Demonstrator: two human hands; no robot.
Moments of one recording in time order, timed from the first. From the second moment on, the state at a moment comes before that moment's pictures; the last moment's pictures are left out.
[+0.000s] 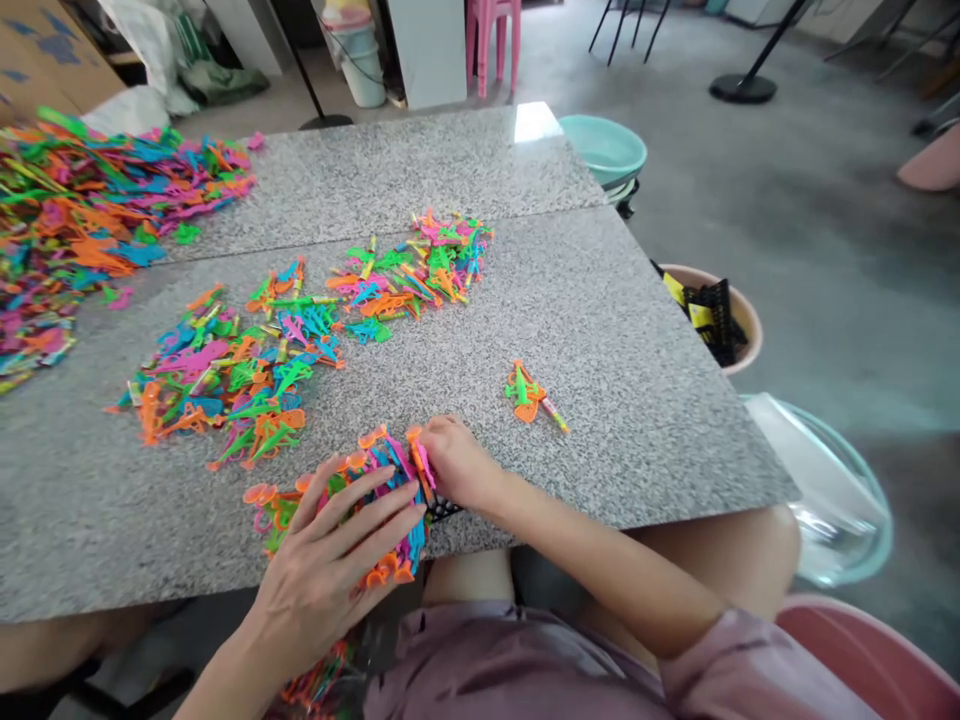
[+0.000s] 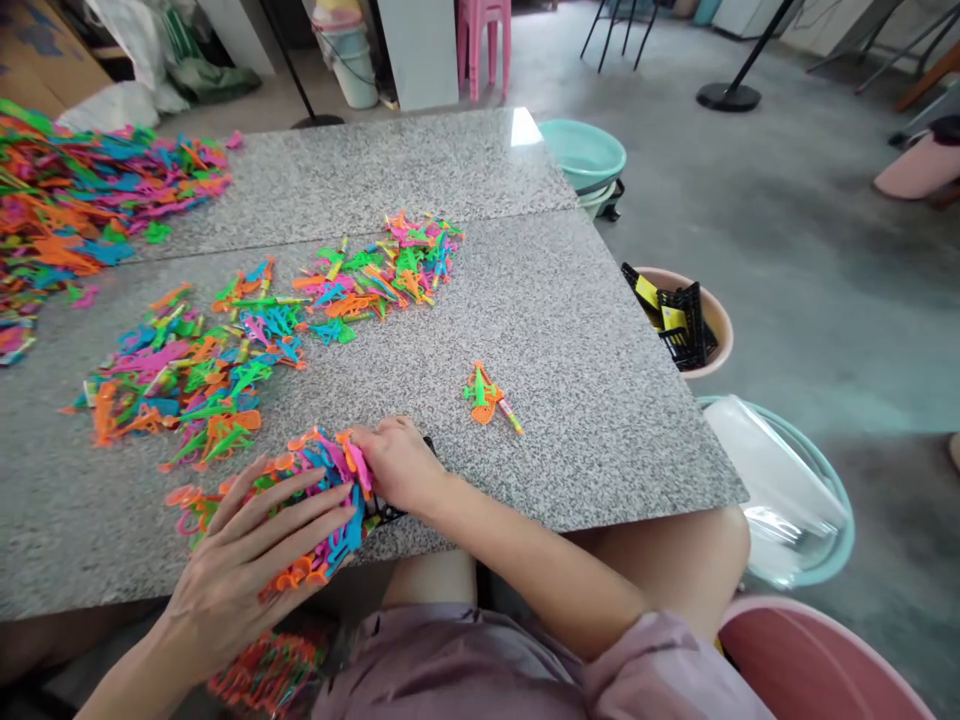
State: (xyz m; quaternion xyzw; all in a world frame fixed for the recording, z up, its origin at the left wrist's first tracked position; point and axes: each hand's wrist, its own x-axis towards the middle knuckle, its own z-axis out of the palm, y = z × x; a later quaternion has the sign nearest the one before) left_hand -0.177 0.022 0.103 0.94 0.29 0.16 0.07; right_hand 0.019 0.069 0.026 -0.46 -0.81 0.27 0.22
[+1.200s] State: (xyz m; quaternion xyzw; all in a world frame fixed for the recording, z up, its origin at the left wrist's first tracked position) left_hand -0.176 0.025 0.100 0.93 0.29 0.20 0.08; right_hand 0.014 0.077 0.035 -0.47 -0.81 0.29 0.22
